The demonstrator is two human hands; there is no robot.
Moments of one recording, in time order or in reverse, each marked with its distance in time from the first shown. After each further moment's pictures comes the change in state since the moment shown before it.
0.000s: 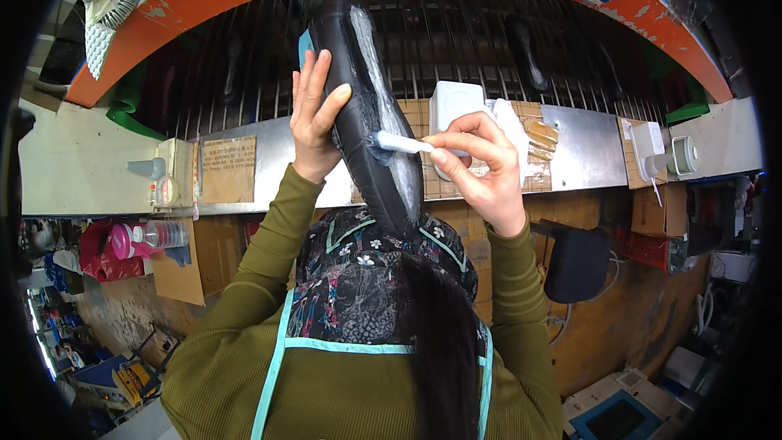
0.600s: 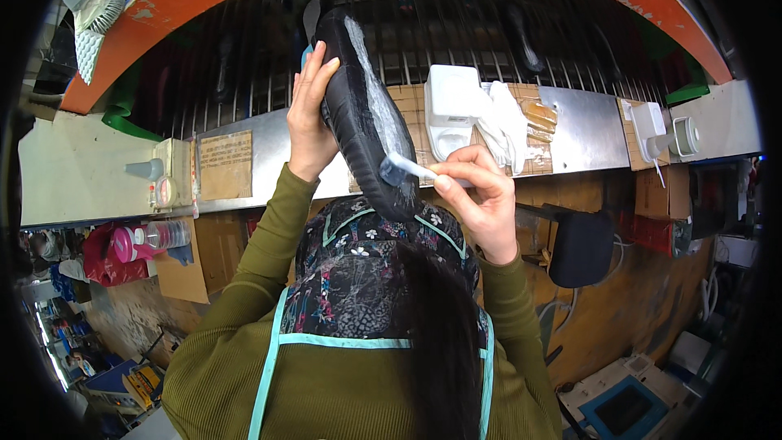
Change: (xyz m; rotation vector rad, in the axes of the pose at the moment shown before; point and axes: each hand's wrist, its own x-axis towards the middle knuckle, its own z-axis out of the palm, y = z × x) left_hand -0.008 0.009 0.000 -0.055 -0.138 -0.226; right_hand -0.058 0.002 0.013 0.297 0.128 0.232
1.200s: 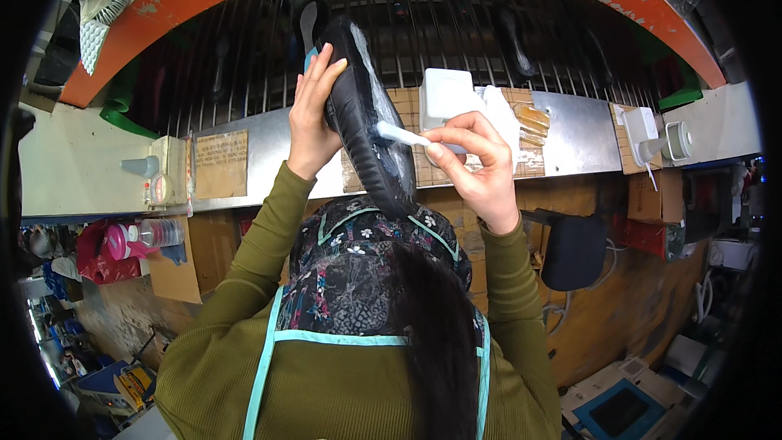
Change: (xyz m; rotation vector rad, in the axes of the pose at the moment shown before) left_hand -0.002 0.005 0.000 0.006 -0.061 -0.026; right_hand 0.036 -0.006 -0.007 -0.263 -0.061 -0.265
